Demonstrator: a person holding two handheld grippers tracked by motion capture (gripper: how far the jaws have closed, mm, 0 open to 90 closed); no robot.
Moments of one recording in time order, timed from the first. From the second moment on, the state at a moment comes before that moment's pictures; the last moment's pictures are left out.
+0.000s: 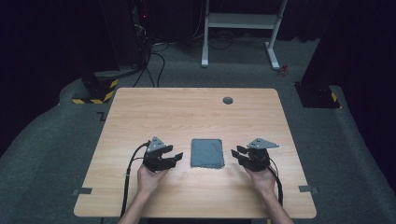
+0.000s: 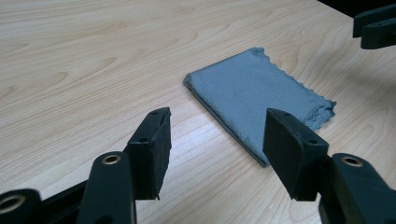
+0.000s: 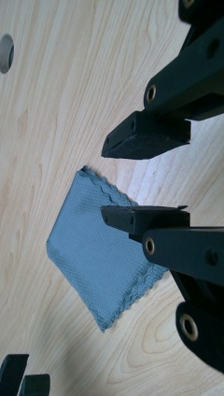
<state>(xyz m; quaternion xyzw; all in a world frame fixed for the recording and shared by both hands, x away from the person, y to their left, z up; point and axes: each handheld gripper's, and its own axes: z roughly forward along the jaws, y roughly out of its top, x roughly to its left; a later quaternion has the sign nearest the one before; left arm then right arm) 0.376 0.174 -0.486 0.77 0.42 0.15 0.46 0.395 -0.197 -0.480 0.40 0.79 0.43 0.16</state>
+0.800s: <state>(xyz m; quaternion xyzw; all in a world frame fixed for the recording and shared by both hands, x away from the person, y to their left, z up) 0.357 0.198 -0.486 0.75 0.44 0.17 0.47 0.374 -0.220 -0.480 0.41 0.78 0.45 0.17</state>
